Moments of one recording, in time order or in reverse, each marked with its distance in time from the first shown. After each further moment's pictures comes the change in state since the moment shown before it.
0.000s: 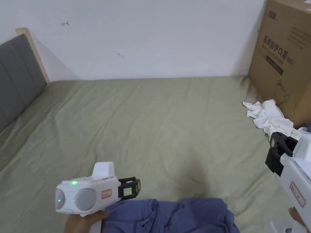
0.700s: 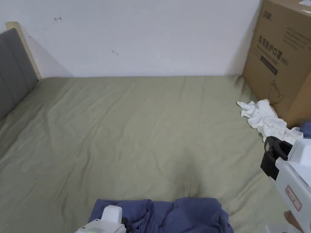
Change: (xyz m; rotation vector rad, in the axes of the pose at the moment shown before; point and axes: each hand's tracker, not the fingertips) left arm 0.019 -0.125 -0.067 -0.106 0.031 -0.137; right arm 0.004 -0.008 -0.003 -0.030 0.003 -0.002
